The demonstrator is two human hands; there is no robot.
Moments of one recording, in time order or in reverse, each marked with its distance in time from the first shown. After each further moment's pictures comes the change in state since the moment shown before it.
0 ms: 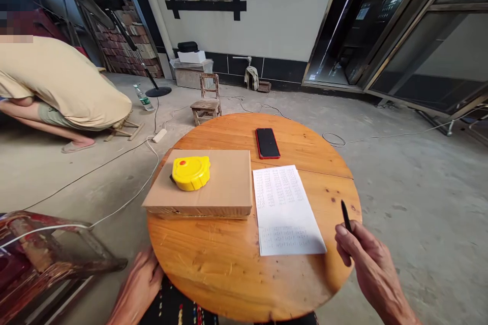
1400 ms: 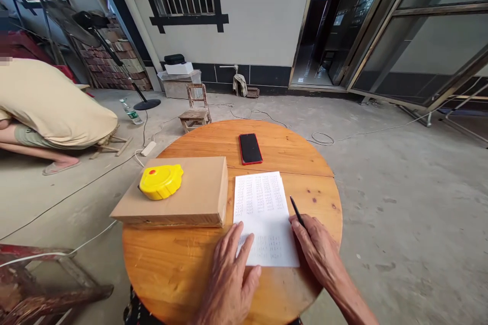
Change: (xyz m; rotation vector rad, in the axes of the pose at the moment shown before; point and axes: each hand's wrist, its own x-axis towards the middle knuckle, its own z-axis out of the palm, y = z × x) left_hand -0.004 0.213 0.067 -0.013 -0.136 0.569; right_hand 0.022 0.005 0.021 -0.367 -0.086 -0.113
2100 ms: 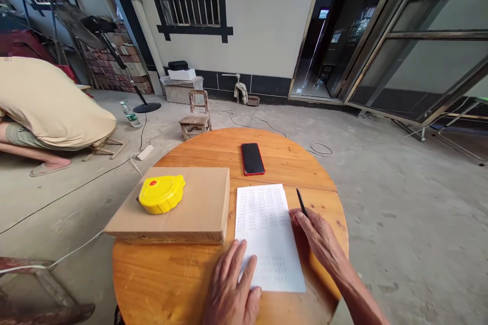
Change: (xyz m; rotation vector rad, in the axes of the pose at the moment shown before) left_hand 0.004 -0.012 0.011 0.135 0.170 0.171; right_hand 0.047 -0.005 -0.010 0.196 0.032 -0.031
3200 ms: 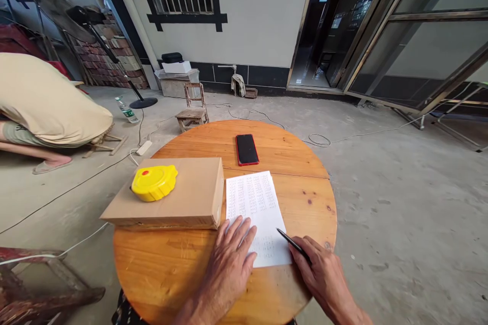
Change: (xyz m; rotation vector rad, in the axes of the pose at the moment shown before) left_hand 0.029 0.000 0.002 -0.122 -0.257 -0.023; right_hand -0.074 0.042 0.005 -0.454 -0.053 -0.326
